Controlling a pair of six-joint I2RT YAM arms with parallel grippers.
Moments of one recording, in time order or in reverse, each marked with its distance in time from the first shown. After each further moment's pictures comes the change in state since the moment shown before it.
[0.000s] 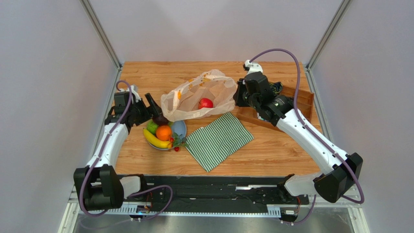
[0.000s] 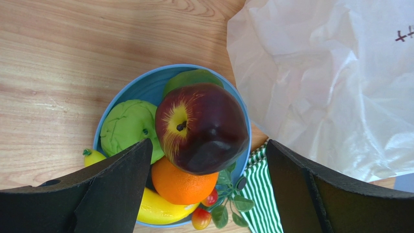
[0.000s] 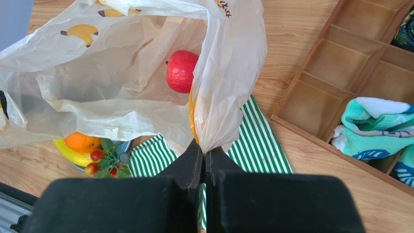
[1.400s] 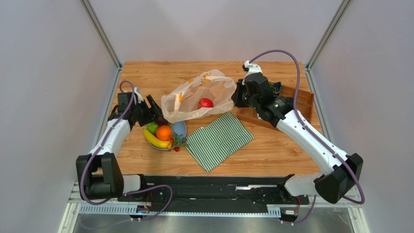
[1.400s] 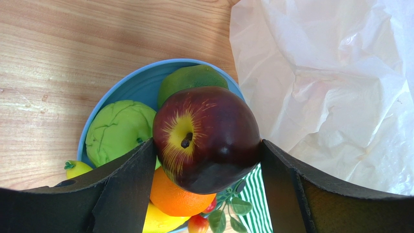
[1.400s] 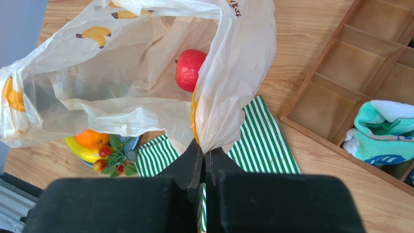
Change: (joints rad) left arm 0.000 0.104 -0.014 0.047 0.045 -0.036; right arm 0.002 -0.009 -0.023 0.034 -0.034 0.008
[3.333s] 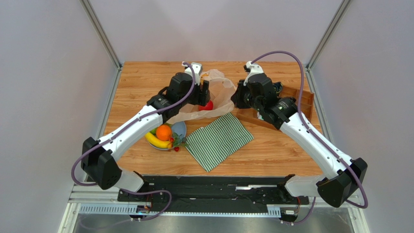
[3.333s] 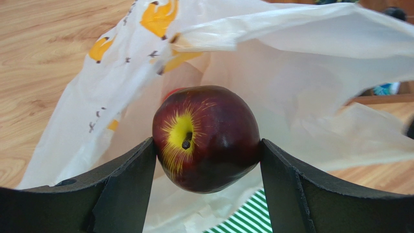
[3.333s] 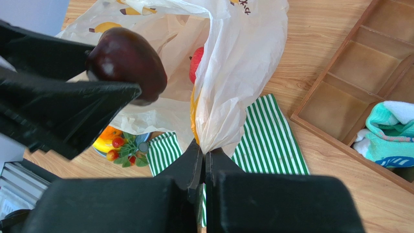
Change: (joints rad) left arm -0.763 0.138 0.468 0.026 -0.523 0.248; right arm 0.000 -0.041 -0.011 -0.003 -0.055 -0.001
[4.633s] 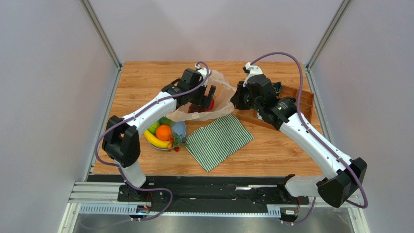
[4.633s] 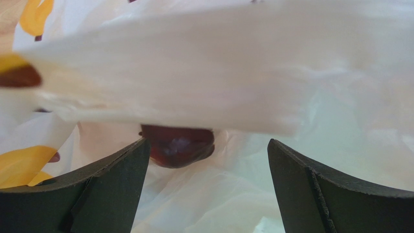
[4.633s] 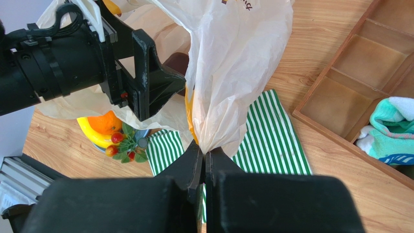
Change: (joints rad) left arm 0.083 0.307 0.154 -0.133 0.132 0.112; right arm 0.000 -0.002 -0.015 -0.002 -0.014 0.000
